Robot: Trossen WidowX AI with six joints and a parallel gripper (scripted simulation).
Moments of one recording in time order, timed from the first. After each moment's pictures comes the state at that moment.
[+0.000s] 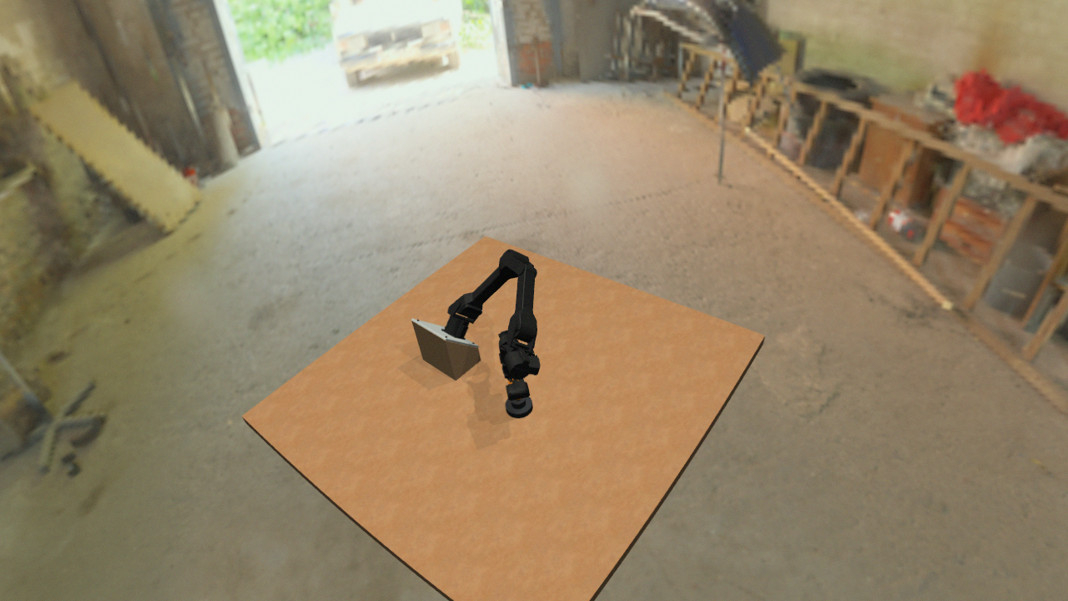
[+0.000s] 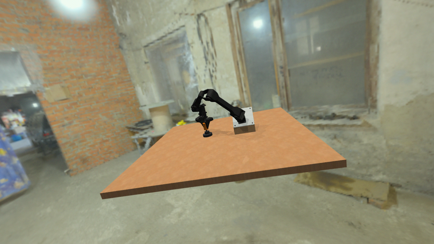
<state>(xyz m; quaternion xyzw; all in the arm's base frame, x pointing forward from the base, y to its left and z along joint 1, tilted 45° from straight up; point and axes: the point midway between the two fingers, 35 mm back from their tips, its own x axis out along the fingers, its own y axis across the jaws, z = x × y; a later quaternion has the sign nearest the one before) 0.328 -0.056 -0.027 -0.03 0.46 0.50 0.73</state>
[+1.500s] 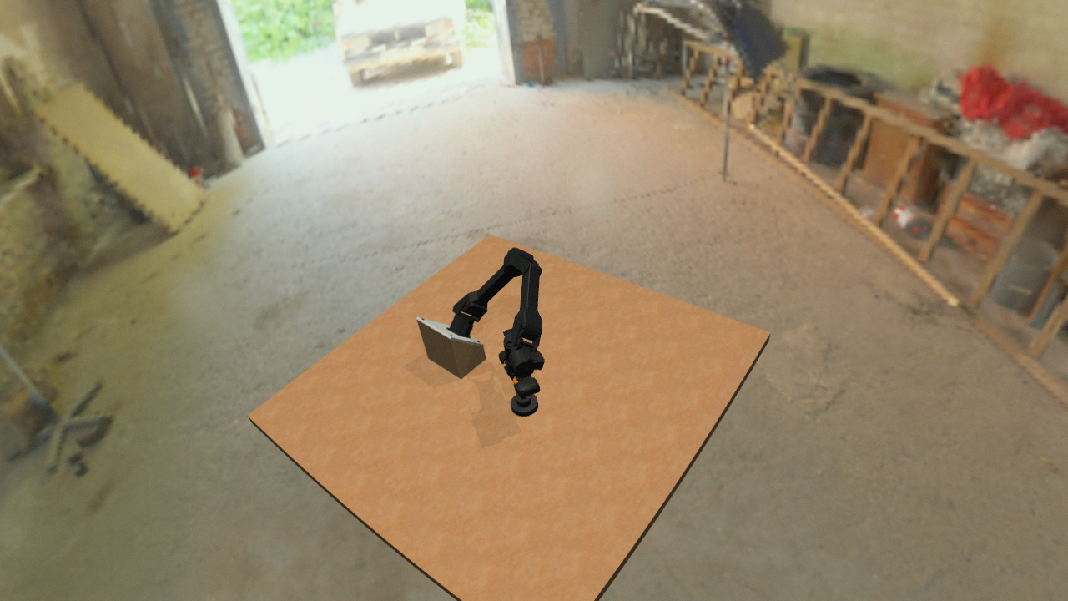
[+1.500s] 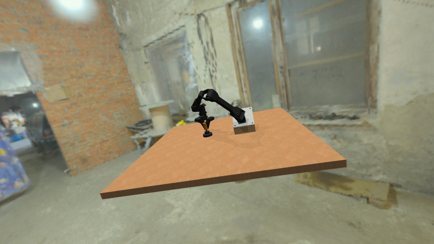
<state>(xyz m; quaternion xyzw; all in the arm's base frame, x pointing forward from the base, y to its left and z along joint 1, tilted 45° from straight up) 0.326 -0.056 -0.026 -0.11 0.41 0.55 0.72</state>
